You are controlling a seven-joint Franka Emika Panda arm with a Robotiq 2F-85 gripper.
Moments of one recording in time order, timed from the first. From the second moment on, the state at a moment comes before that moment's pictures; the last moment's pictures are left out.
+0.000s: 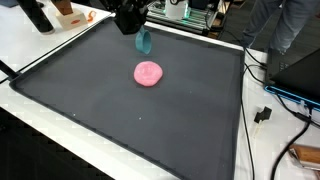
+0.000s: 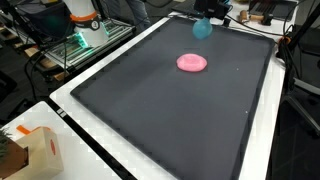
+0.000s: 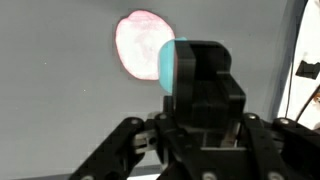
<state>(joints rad) -0.01 0.33 0.08 -1.63 0.22 1.86 -0.14</state>
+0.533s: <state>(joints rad) 0.06 0.27 0.08 -1.63 0.06 1.87 0.01</state>
